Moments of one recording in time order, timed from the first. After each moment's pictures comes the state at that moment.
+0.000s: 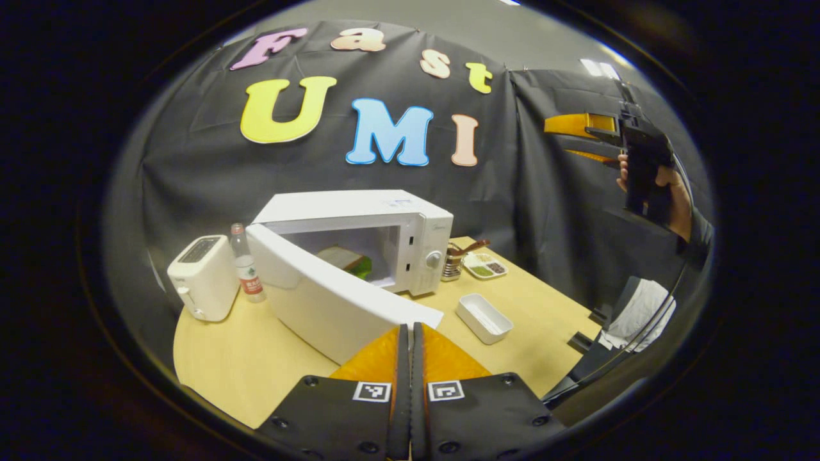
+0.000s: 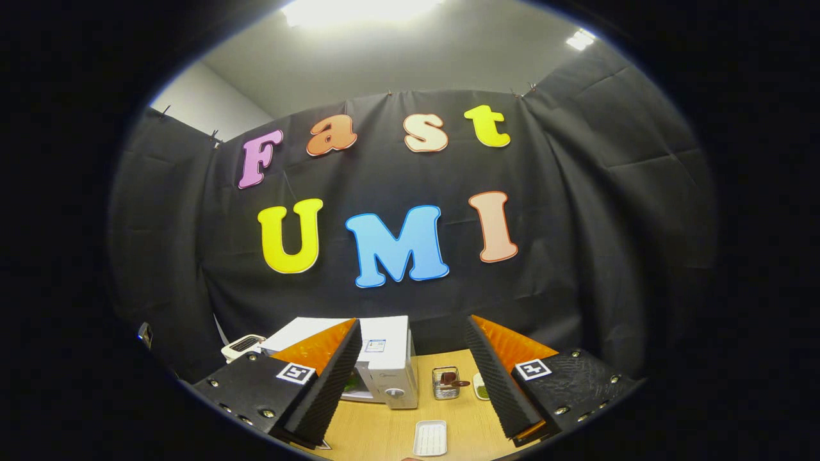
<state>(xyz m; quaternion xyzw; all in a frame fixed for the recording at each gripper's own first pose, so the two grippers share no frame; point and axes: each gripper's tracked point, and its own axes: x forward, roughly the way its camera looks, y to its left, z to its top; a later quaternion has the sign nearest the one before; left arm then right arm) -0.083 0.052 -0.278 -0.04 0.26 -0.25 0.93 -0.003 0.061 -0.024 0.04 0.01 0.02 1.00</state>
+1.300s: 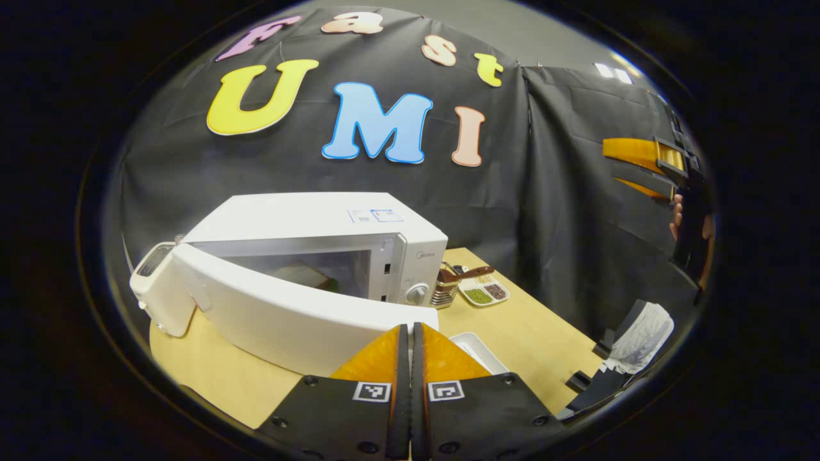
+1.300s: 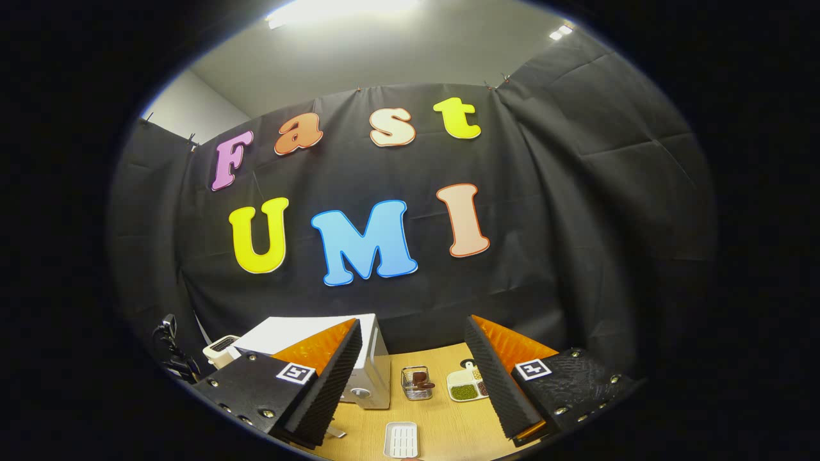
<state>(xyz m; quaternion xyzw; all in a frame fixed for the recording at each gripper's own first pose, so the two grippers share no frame) 0.029 -0.042 -0.287 -0.06 0.28 -0.25 0.93 0.019 -0.010 -0.043 0.06 0.02 -0.01 1.00</state>
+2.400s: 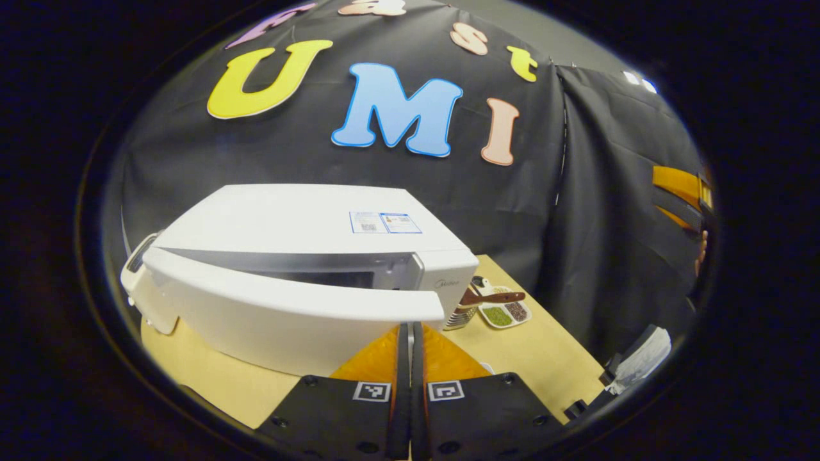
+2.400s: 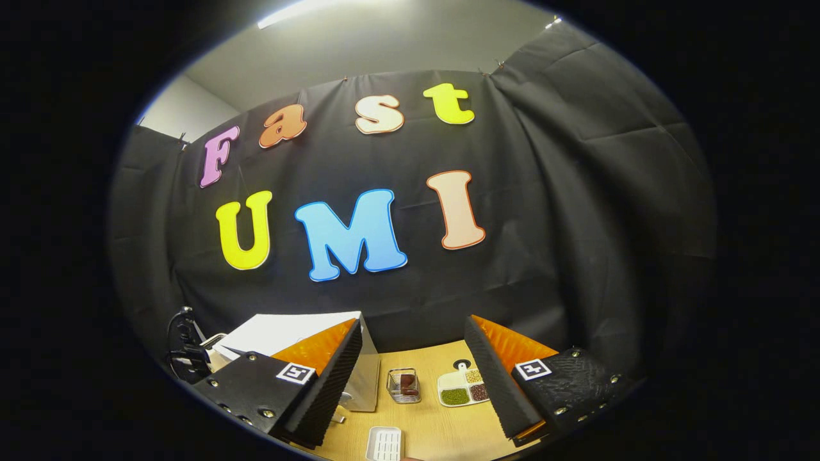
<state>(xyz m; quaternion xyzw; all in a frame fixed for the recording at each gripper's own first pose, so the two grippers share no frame) 0.115 -0.074 -0.310 -0.08 0.31 -0.20 0.93 0.063 -0.047 -0.056 0.06 0.04 -0.01 1.00</state>
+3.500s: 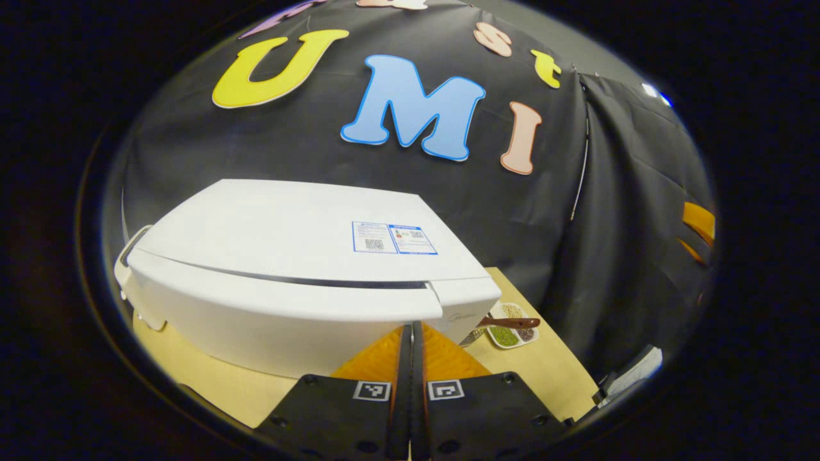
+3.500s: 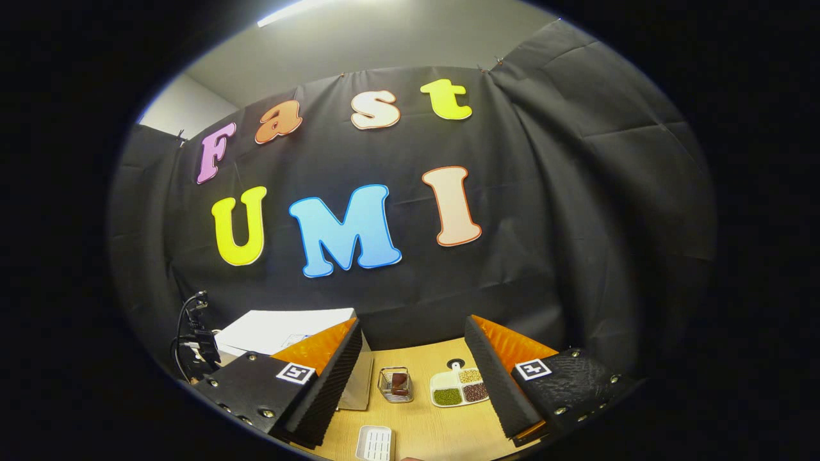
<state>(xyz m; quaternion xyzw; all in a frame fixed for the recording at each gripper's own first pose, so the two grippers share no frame) 0.159 -0.083 -0.314 -0.11 0.31 -0.17 0.93 0.072 -0.058 -0.062 0.06 0.05 -0.01 1.00</state>
